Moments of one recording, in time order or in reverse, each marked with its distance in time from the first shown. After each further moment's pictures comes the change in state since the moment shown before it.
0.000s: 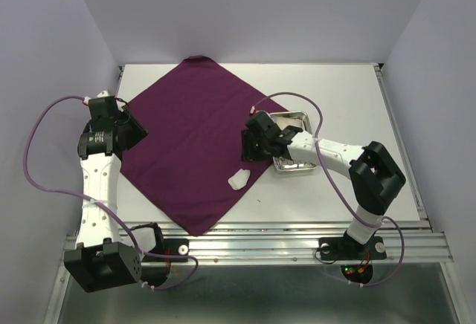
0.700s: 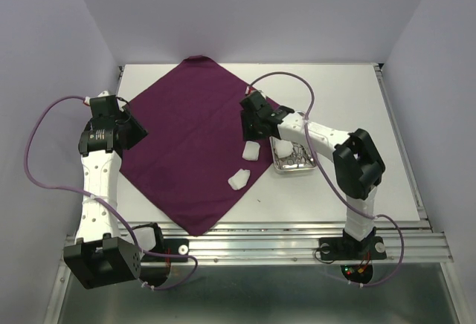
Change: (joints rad) left arm 0.000 0.021 0.000 0.000 -0.014 -0.002; right arm -0.071 0.187 0.281 -0.075 0.105 -0.126
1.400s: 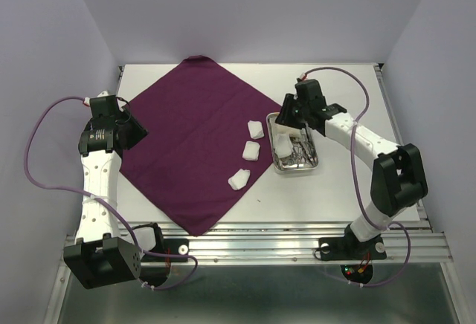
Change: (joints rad) left arm 0.000 0.000 0.000 0.000 0.002 -0.017; right arm -0.329 -0.294 -0.283 0.163 -0.269 0.068
